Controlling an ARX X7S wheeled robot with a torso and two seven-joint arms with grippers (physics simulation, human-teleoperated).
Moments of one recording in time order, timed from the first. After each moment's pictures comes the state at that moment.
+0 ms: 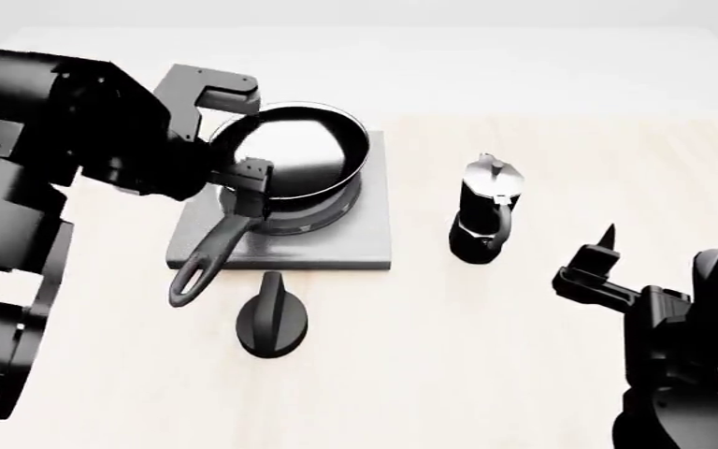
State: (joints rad) left arm -1.60 -0.28 0.68 -0.81 -0.82 -1.40 -0.09; right arm 0.25 0.40 0.10 -0.57 0.61 0.68 0.64
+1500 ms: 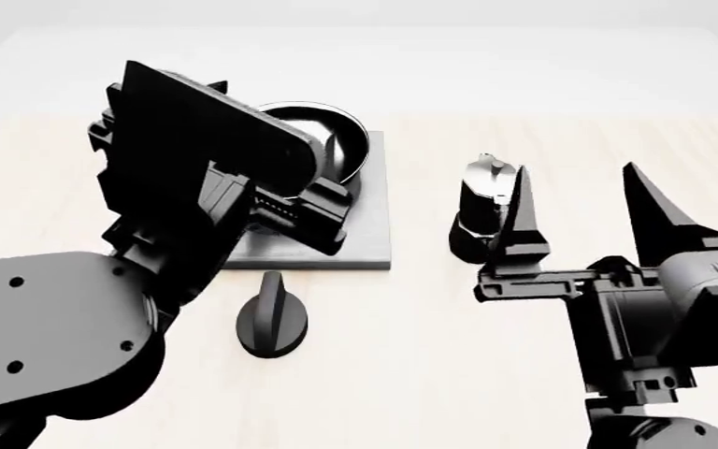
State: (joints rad) left arm -1.18 -0.66 0.65 0.66 -1.30 -0.92 -0.84; right arm 0.26 0.47 -0.14 -0.79 0.48 0.44 0.43
